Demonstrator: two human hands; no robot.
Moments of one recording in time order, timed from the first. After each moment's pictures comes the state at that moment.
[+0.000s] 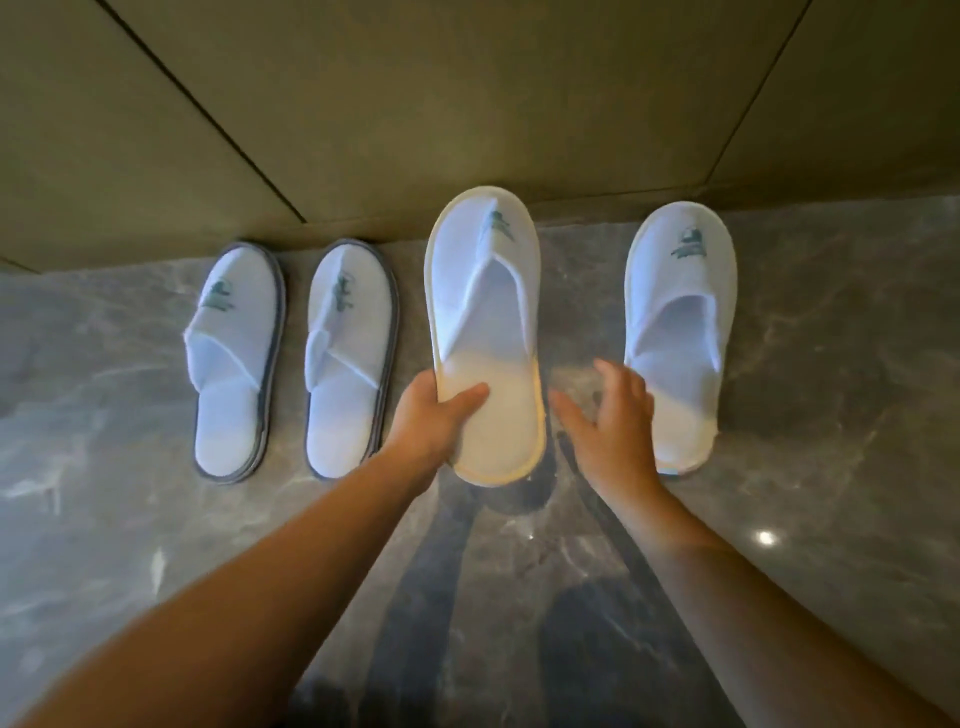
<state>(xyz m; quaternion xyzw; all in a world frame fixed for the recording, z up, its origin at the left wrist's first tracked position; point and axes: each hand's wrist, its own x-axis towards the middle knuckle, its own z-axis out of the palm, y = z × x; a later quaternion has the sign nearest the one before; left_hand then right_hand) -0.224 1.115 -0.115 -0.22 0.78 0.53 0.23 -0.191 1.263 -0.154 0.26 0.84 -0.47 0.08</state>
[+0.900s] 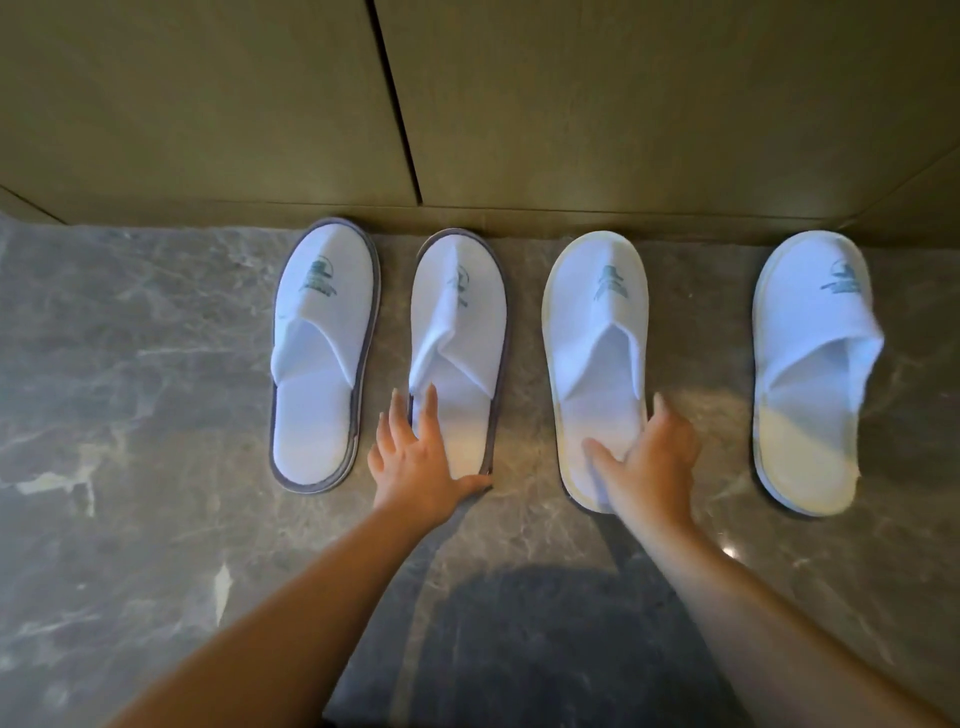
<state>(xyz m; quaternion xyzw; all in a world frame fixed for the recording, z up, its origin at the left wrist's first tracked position) -0.218 0.963 -0.189 -0.07 0.95 0.16 0.26 -0.203 1.158 -0.171 0.31 0.89 -0.31 0.11</state>
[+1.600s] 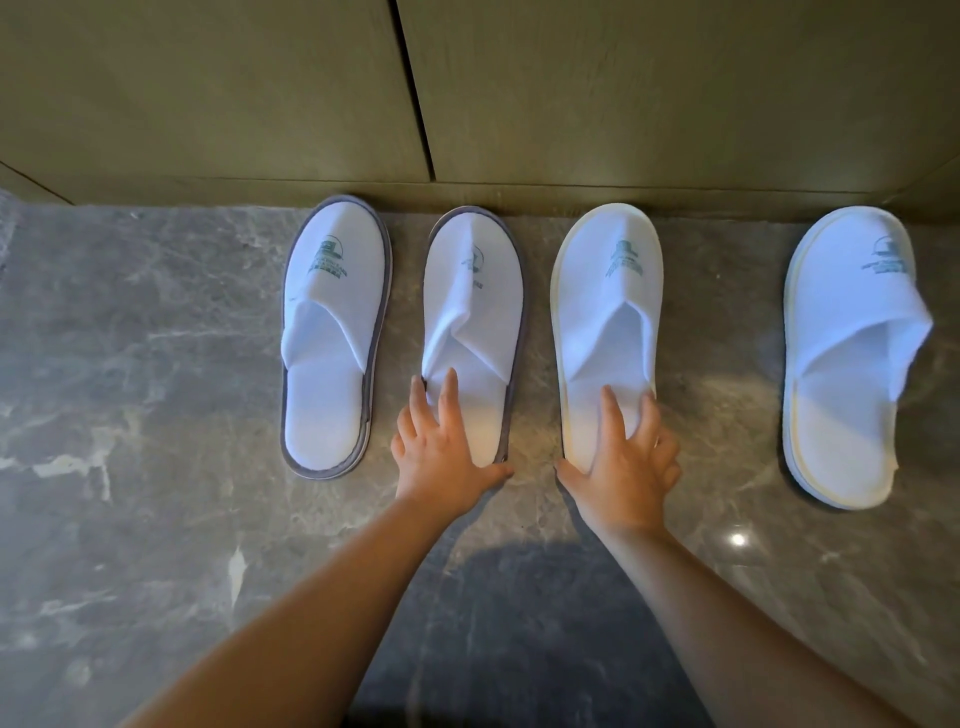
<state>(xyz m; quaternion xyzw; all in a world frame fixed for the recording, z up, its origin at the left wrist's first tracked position) -0.217 0.969 -0.201 -0.06 0.96 0.17 0.23 -0.188 1.126 -0.199 0.21 0.94 -0.20 0.16</state>
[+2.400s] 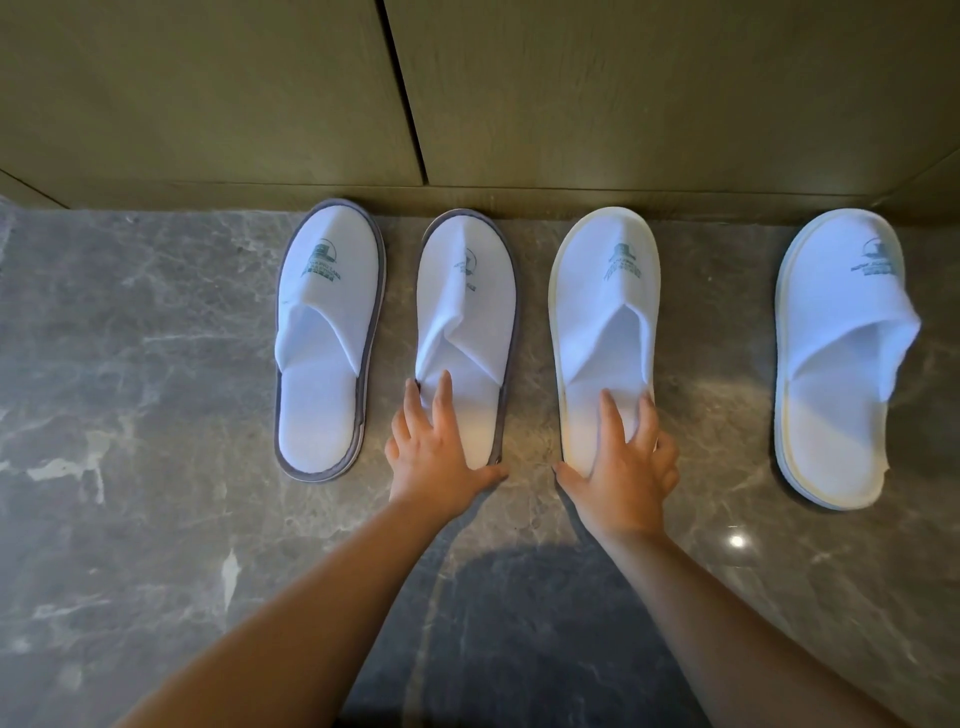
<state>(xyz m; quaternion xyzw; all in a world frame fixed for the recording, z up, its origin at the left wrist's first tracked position) -0.217 0.971 -0.200 -0.07 0.95 0.16 0.24 -0.185 1.132 -0.202 0.21 0.94 -0.21 0.14</state>
